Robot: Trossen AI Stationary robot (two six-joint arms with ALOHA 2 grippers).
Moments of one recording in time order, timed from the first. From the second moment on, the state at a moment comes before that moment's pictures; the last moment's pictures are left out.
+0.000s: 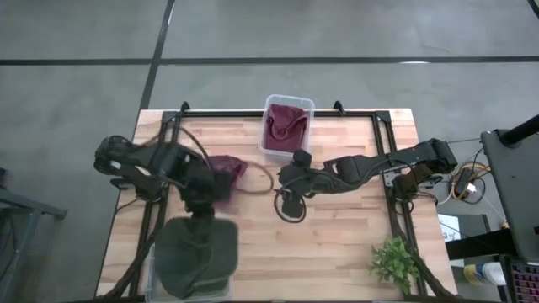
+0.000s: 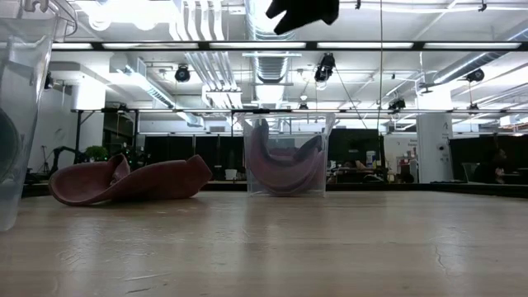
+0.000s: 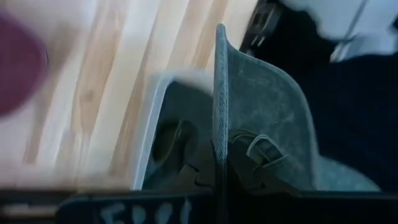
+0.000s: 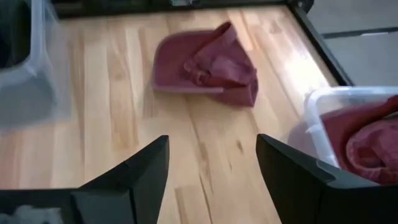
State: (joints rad) left arm -0.31 1.55 1.93 -1.57 0.37 -0.77; right arm 0.21 1.64 1.50 -0.64 0.38 0.27
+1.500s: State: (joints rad) left arm -0.36 1.51 1.36 -1.15 0.53 -0.89; right arm 0.22 1.64 1.38 -0.57 0.37 0.29
